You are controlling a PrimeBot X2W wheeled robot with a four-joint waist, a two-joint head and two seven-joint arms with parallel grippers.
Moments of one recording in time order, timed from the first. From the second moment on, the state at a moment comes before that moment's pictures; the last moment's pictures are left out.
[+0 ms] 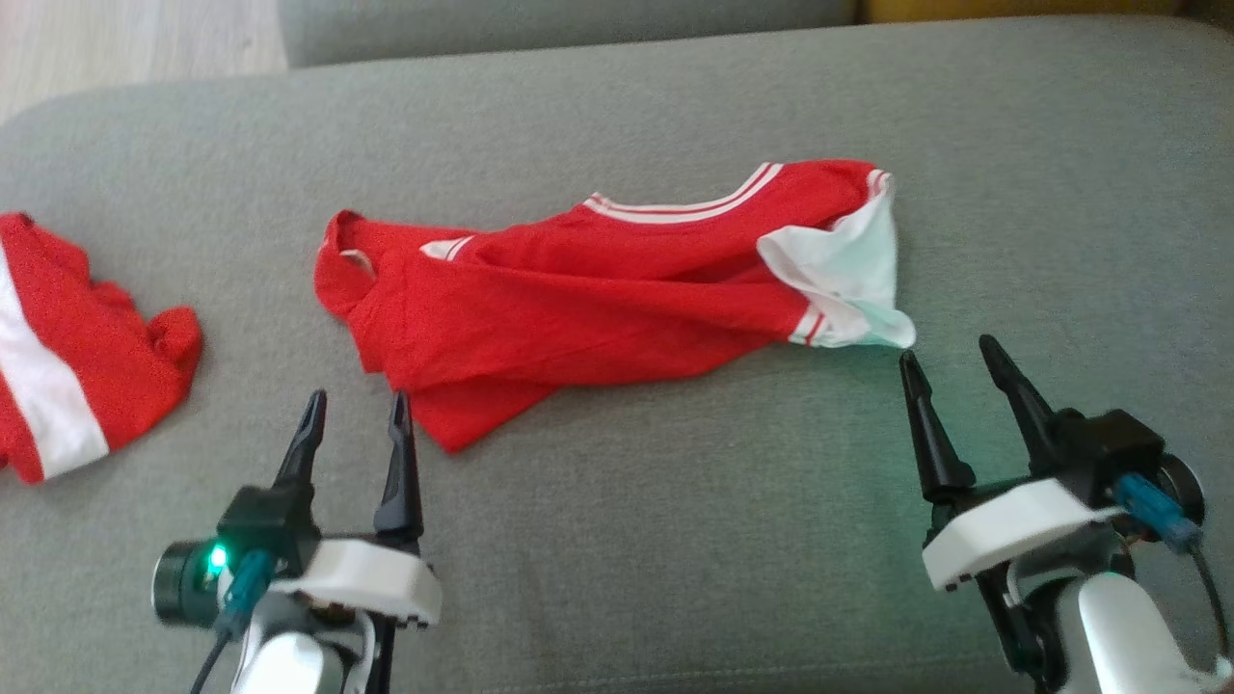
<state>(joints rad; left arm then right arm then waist) -0.01 0.19 -0.34 0.06 -0.25 0.26 -0.21 -0.03 -0.07 0.08 0.02 0.10 0.12 0.03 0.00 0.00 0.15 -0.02</state>
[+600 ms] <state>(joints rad) -0.22 0.12 -0.40 0.14 -0.24 0.22 -0.24 -0.37 -0.15 0.14 0.35 0.07 0.12 0.16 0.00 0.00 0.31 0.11</state>
